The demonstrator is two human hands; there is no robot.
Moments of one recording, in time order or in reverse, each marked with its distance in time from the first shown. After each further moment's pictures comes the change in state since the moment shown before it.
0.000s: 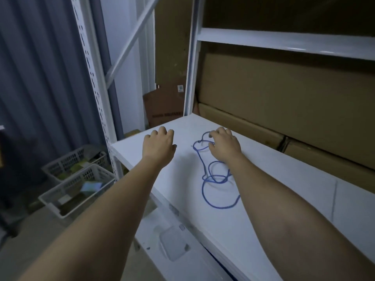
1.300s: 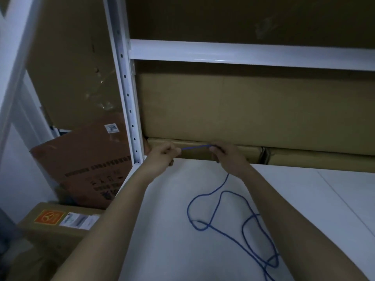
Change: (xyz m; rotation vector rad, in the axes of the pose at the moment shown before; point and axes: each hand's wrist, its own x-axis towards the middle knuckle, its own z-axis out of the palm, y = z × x) left_hand 0.315 -0.013 0.076 -1.380 -0.552 0.406; right_hand 0.164 0.035 0.022 0.517 0.234 0.536
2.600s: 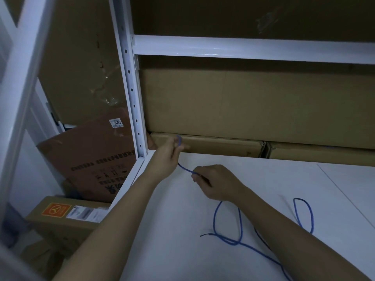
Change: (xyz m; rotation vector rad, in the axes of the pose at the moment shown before) left_hand -0.018 -0.012 0.009 0.338 0.069 0.311; right_hand -0.068 -0.022 0.041 -0.308 -0.111 -0.457
